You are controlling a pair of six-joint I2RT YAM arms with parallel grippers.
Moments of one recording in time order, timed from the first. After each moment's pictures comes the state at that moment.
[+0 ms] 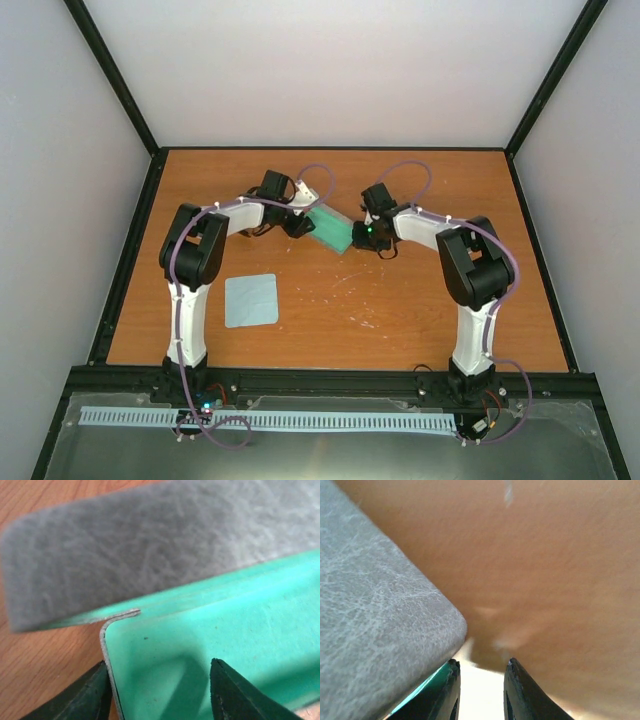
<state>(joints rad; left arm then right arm) -0.38 2.14 1.41 -0.23 0.40 0.44 0.47 1.95 1.23 -0.42 -0.21 0.48</state>
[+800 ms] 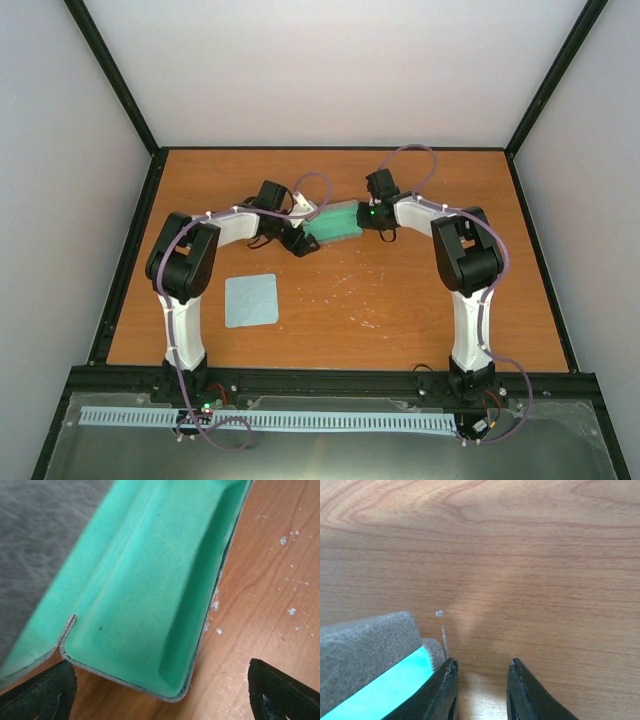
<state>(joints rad) -0.39 2.01 1.25 -0.27 0.49 0.36 0.39 2.10 1.42 -0.34 -0.08 0.41</state>
